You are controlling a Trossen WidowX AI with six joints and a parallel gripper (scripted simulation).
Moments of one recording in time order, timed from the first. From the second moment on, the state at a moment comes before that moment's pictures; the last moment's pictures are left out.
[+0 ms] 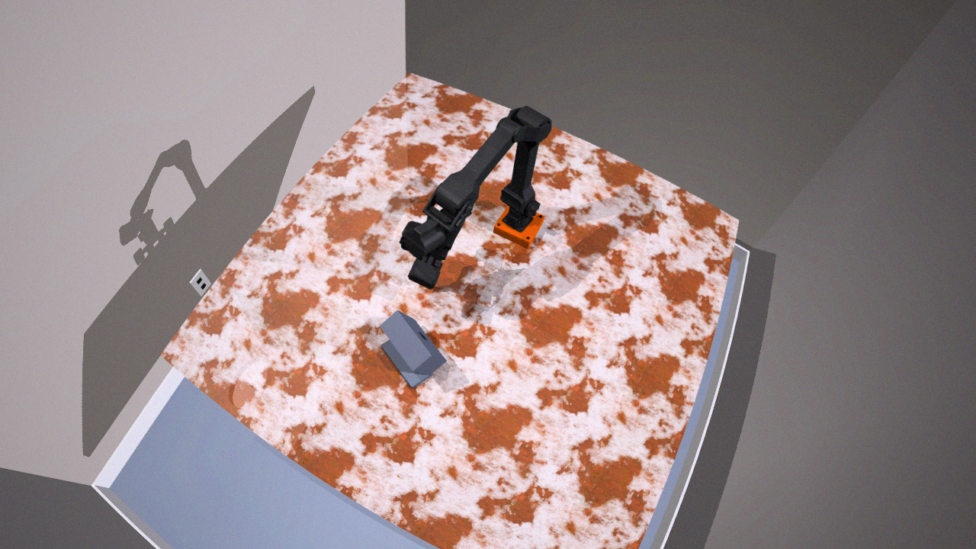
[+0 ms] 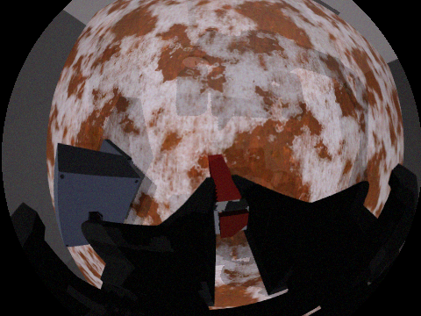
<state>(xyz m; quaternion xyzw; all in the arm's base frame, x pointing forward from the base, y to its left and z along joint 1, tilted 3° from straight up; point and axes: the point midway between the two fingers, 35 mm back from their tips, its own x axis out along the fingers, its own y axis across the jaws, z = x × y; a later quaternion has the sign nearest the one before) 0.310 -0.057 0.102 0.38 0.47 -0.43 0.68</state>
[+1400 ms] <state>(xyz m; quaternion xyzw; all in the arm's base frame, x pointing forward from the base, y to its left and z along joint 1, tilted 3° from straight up) 0.330 -0.016 0.093 0.25 0.41 -0.33 0.81</state>
